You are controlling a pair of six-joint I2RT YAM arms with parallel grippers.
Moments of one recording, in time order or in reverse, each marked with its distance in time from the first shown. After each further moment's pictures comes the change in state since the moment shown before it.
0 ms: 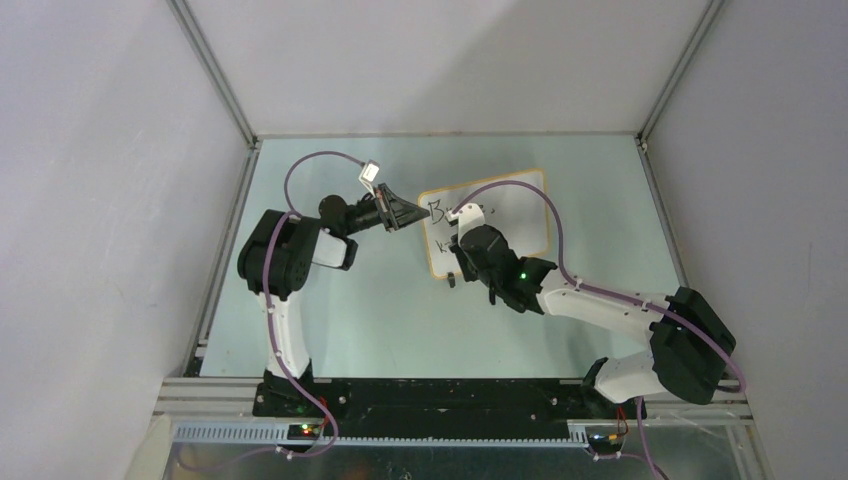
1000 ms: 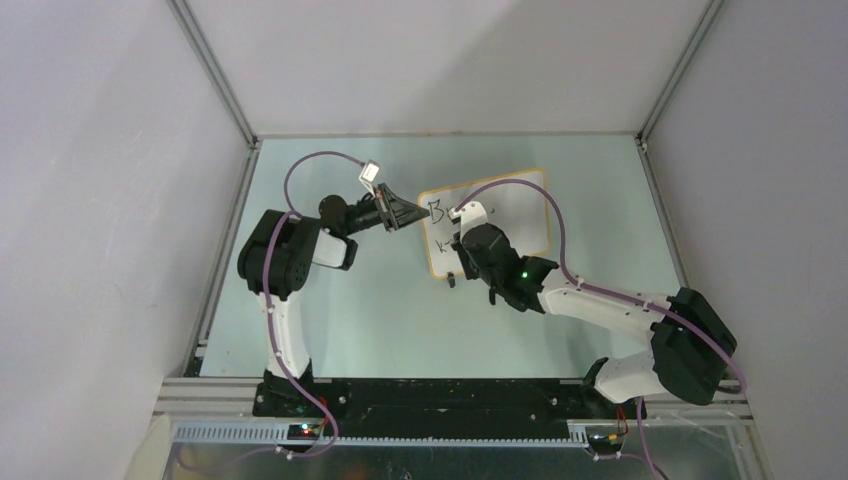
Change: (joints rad) left arm 0.000 0.000 0.000 -0.003 -0.004 0.001; right arm -0.009 -0.004 0.000 0.001 0.018 0.005
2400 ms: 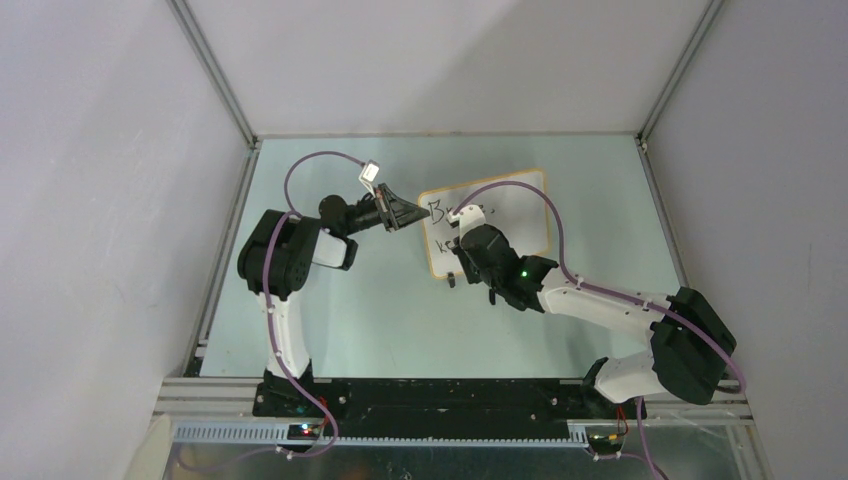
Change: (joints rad) left arm 0.000 0.000 0.000 0.002 0.003 -0.001; right arm -0.002 0.003 0.010 -0.069 -0.039 -0.004
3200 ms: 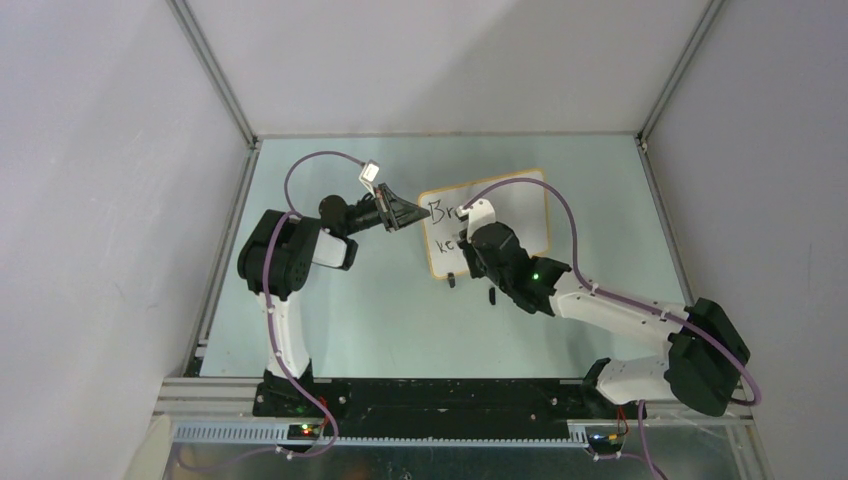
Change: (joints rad) left arm -0.001 0.000 0.000 0.003 0.002 0.000; right arm -0.006 -0.079 -0.021 0.045 0.016 0.000
